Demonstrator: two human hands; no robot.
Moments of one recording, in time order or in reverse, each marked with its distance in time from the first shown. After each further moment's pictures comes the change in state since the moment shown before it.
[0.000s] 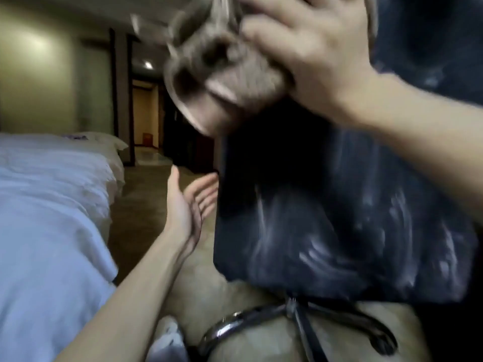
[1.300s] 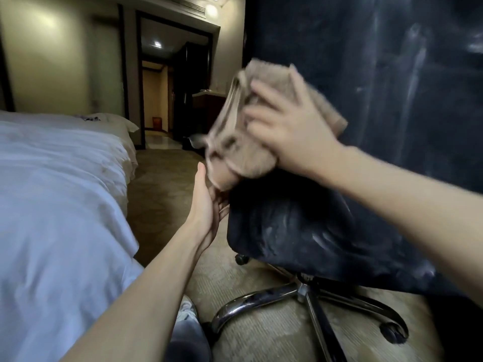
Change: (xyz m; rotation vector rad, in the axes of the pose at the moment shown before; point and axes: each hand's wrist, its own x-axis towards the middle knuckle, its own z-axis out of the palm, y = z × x) left_hand 0.023 -0.038 -0.028 0.079 -0.034 -0.109; right_hand -0.057 -0.090 0.044 0.242 -0.292 0.006
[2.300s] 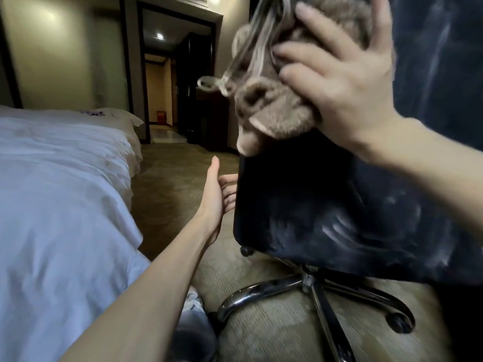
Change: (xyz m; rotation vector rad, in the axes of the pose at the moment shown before) left_hand -0.014 0.000 0.013 0.009 0.014 -0.027; right_hand -0.009 0.033 -0.038 -0.260 0.325 0.013
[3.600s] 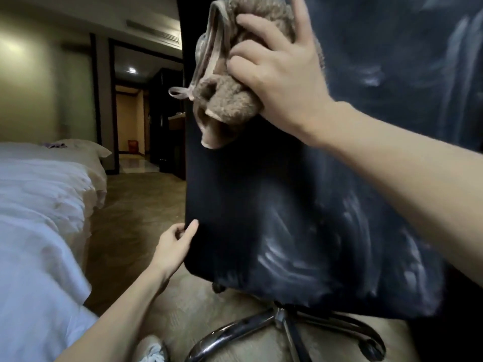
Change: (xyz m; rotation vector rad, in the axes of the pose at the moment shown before) left_hand 0.036 -0.030 -0.026 0.594 0.170 0.173; right_hand 0.050 0.053 0.011 -0.085 -0.355 0.098
